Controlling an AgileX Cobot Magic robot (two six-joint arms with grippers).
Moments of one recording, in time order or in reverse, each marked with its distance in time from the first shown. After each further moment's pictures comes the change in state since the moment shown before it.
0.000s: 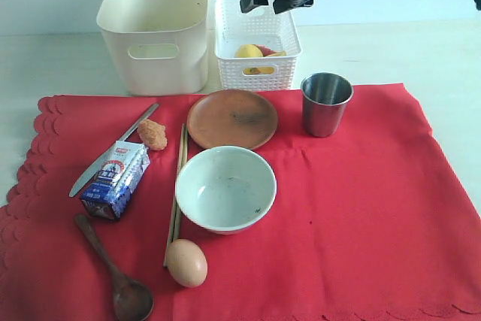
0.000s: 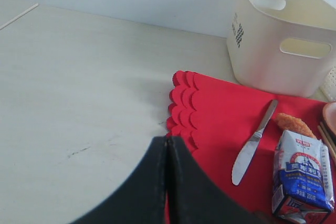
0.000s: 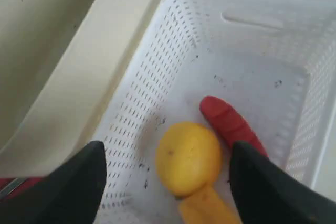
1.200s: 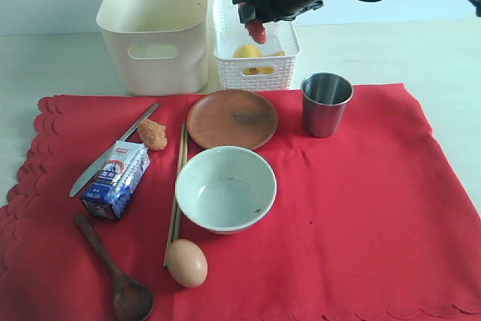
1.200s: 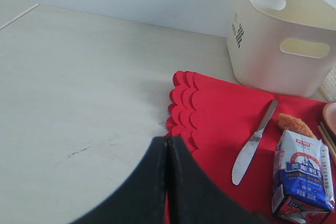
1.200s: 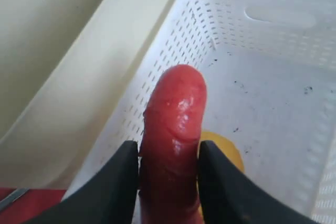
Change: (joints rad) left arm 0.000 0.000 0.000 0.000 0.000 0.000; right arm 0.002 -0.001 0.135 0.226 -0.158 -0.235
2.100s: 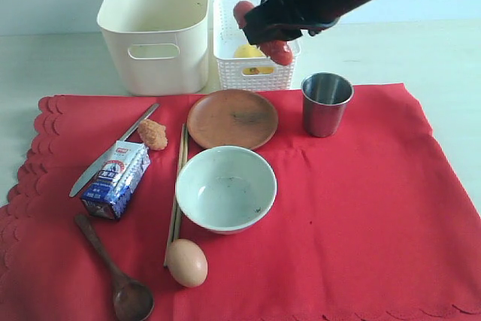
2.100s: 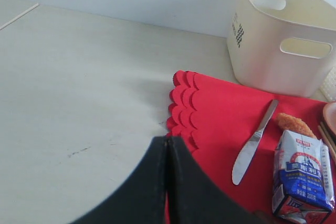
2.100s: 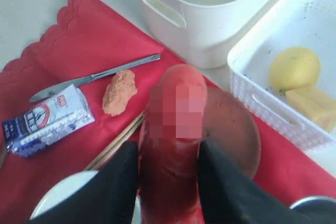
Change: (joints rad) left arm 0.000 0.000 0.000 0.000 0.000 0.000; right arm 0.142 -0.700 0.714 -0.059 0.002 -0.189
